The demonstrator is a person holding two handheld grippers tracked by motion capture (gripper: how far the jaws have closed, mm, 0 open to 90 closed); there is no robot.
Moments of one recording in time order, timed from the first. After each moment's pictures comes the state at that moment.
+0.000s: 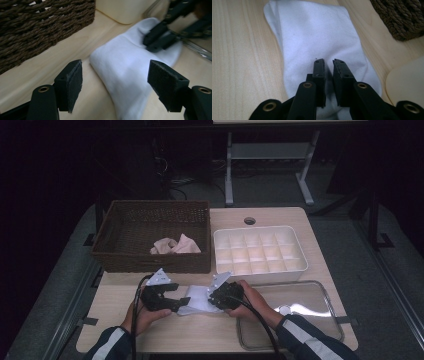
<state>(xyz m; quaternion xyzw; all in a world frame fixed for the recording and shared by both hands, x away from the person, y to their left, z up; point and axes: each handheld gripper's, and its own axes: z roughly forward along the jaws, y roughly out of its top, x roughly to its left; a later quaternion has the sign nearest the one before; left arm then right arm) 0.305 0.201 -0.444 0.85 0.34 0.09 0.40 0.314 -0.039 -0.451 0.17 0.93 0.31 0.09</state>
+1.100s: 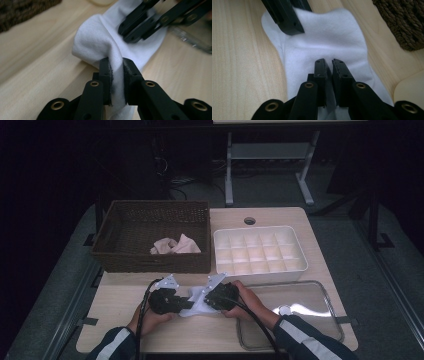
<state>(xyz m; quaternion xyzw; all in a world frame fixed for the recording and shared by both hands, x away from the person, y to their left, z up) 0.299 0.197 -0.453 0.85 0.31 0.00 0.42 0.313 -0.026 -0.452 0.16 0.93 0.31 0.10</state>
